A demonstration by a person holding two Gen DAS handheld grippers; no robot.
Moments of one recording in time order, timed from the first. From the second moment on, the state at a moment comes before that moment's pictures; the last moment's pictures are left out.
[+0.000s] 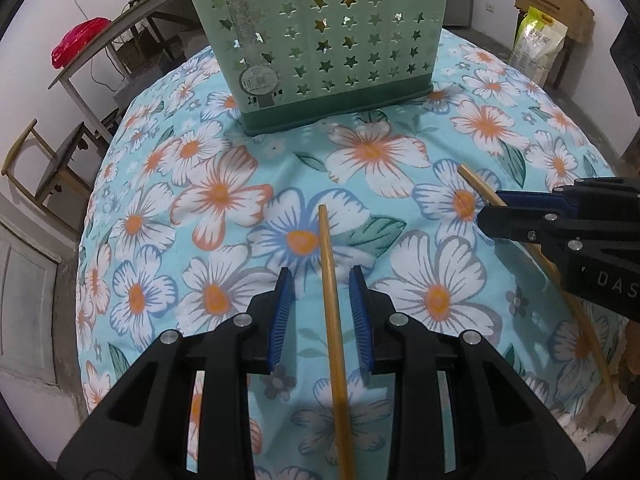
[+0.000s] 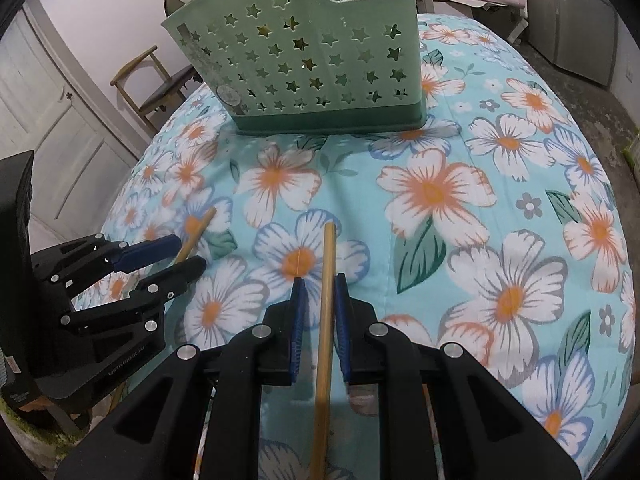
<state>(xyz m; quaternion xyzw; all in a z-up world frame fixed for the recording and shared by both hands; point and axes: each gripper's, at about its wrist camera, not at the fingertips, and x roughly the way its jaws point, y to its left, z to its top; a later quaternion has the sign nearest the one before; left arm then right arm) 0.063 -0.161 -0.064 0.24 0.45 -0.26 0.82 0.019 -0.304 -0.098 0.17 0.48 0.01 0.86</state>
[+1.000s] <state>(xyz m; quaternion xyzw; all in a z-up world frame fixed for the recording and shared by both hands) 0.090 -0.144 -0.032 0.13 0.47 -0.33 0.81 0.016 -0.314 -0.099 0.20 0.47 0.01 0.86</state>
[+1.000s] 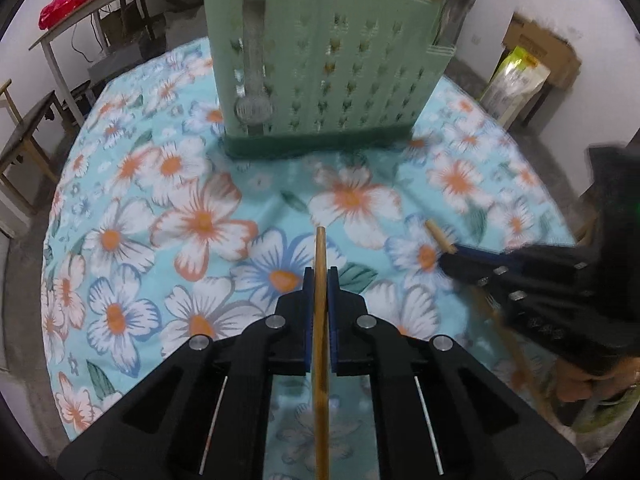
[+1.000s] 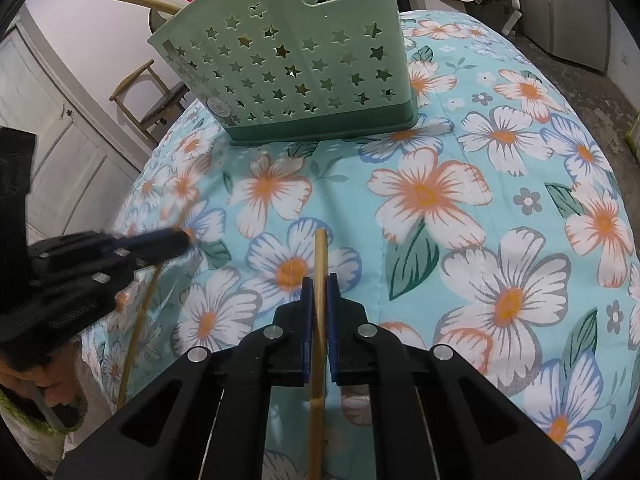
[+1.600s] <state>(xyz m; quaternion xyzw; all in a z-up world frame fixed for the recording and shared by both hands) 0.081 -0.118 0.100 0.01 0.36 -0.40 0.84 0.016 -0.315 -0.099 0.20 0.47 0.02 0.86</state>
